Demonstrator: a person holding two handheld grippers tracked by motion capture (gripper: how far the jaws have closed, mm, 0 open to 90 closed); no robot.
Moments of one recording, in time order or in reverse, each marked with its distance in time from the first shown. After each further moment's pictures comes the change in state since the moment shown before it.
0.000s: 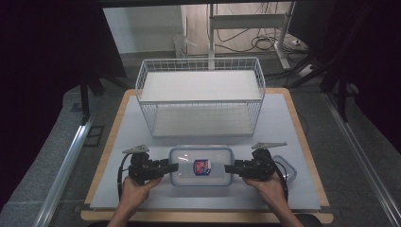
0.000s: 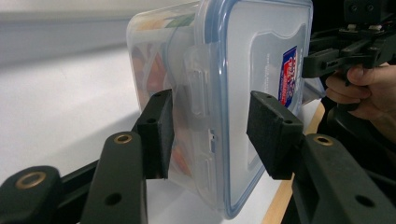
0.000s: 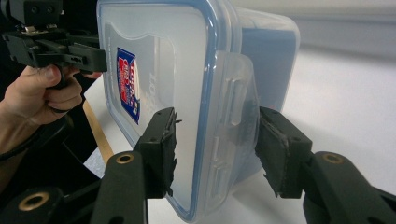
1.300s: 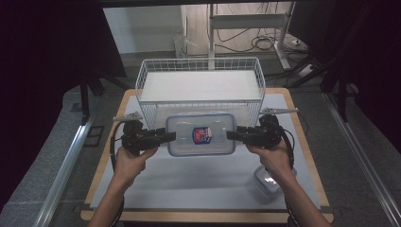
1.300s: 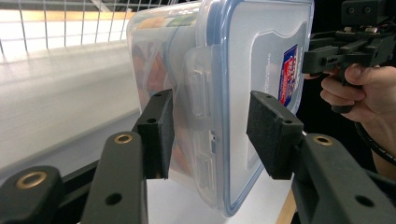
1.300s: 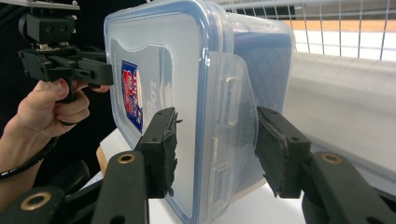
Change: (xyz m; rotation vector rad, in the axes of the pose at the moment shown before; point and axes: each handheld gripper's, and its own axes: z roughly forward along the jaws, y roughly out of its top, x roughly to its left) left arm -0.022 0.094 -0.029 -0.087 0.021 0.079; right arm 0.017 0.094 -0.033 -0.132 0.024 -0.098
